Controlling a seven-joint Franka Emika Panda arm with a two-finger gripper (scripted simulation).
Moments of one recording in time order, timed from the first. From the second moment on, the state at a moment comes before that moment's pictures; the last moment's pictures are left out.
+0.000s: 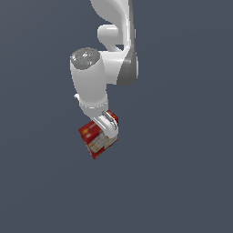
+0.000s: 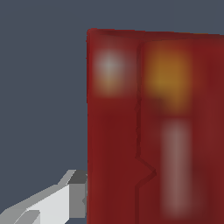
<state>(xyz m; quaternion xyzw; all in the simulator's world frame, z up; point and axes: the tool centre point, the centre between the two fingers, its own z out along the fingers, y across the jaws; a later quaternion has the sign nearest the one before) 0.025 -0.072 0.193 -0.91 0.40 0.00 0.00</state>
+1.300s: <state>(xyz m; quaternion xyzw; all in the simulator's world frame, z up) -0.054 0.068 0.269 -0.92 0.40 0.00 0.00</state>
